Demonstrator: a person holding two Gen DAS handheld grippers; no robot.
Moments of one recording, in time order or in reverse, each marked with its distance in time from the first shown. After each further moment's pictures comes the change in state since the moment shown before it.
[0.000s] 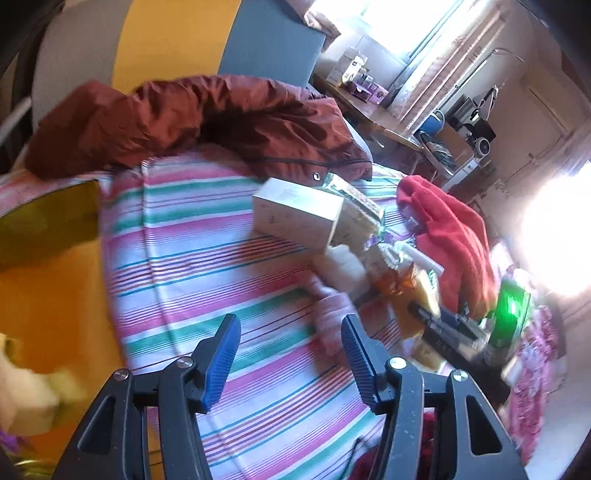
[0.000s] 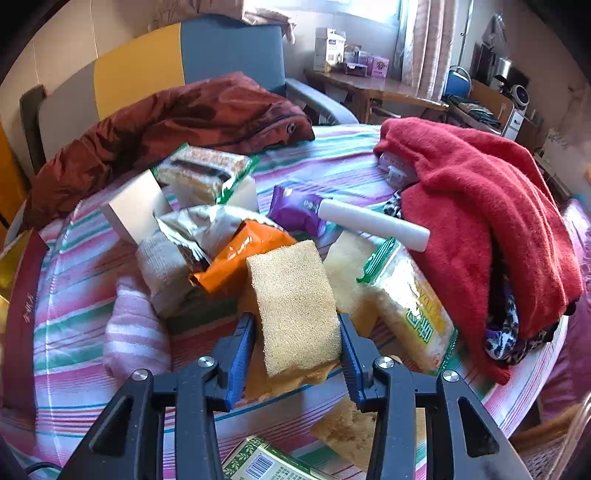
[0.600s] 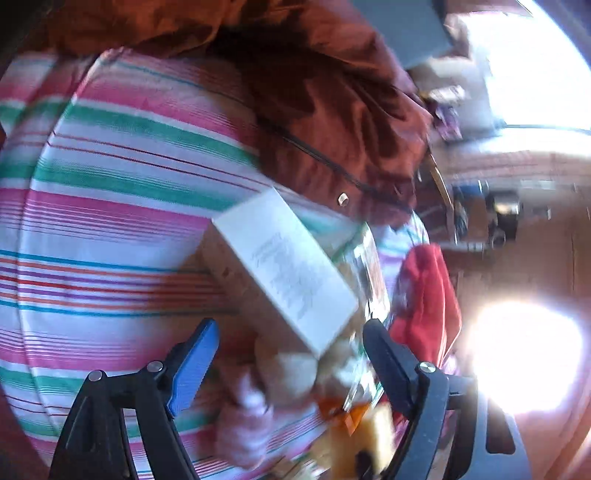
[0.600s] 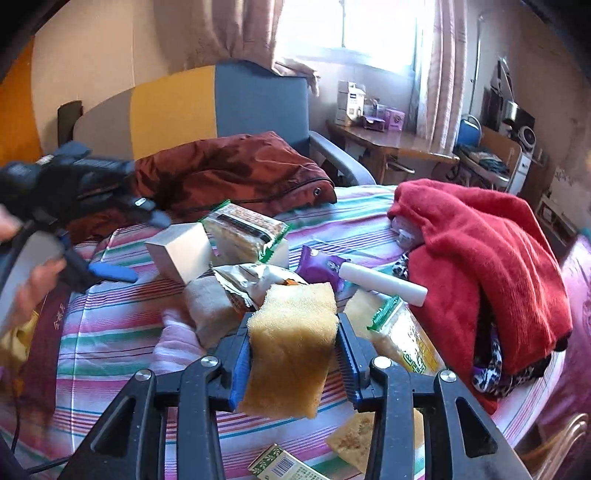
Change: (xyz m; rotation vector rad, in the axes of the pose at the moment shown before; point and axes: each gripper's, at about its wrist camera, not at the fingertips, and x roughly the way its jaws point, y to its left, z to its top) left arm 0.125 0.028 0.091 -0.585 0.200 -0.159; right arm -0.044 0.018 0.004 -0.082 -0.191 0.053
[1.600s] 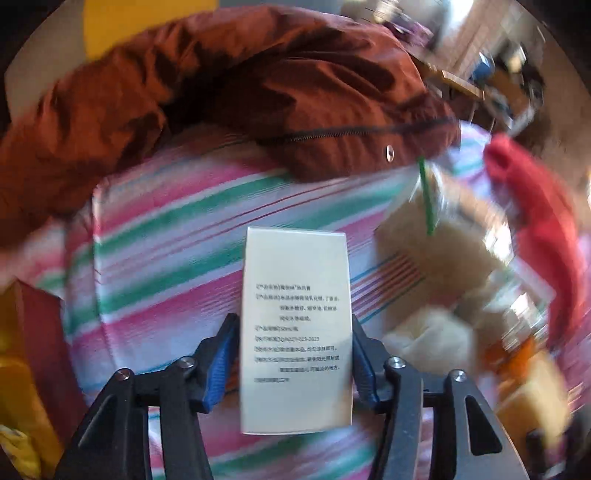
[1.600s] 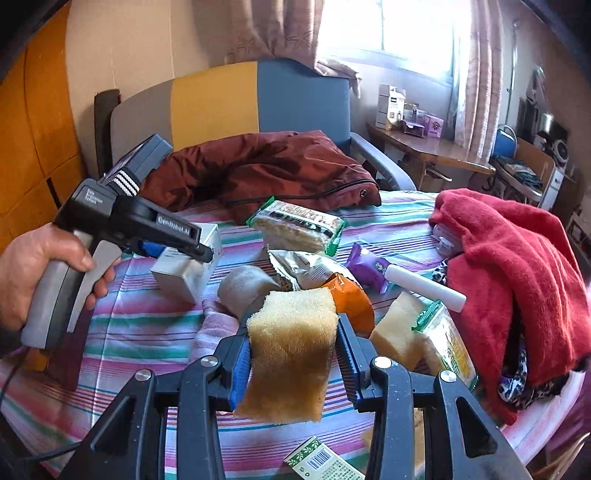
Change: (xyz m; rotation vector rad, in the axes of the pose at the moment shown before) left arm 0.031 -0.013 -0.022 0.686 -0.130 0.550; right arm -0.005 0.023 -0.008 -0.089 0.009 0.118
